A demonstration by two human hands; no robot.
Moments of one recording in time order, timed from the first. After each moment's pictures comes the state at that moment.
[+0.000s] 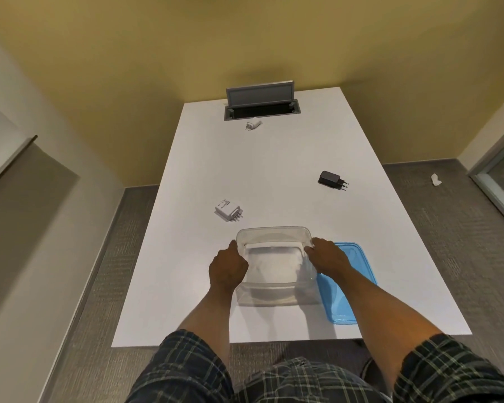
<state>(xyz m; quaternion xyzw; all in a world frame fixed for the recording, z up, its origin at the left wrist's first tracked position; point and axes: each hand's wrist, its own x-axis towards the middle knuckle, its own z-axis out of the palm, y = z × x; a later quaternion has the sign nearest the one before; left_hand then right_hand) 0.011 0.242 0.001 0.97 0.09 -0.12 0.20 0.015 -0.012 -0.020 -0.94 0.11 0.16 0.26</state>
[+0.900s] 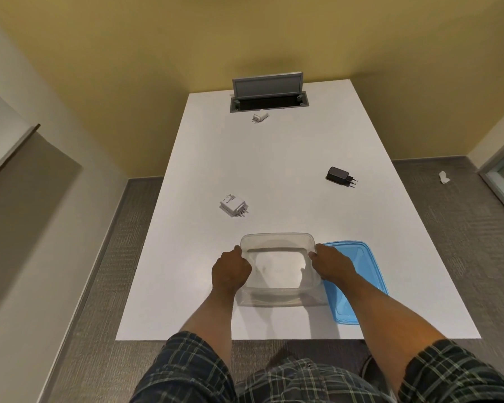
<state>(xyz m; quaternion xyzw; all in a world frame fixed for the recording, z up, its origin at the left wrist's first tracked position) 0.008 0.256 -0.016 0.97 0.06 -0.14 0.17 0.012 -0.001 -0.037 -0.95 0.10 0.21 0.19</state>
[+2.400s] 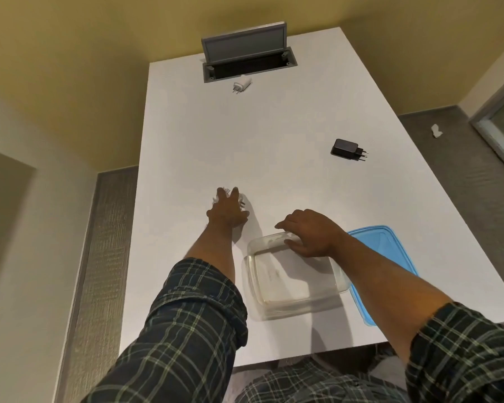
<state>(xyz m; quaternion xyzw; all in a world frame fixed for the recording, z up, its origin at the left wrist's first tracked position) 0.201 0.272 -0.038 0.96 -0.01 -0.25 0.11 0.096 0.043 -0.036 -0.95 -0.28 0.05 0.12</state>
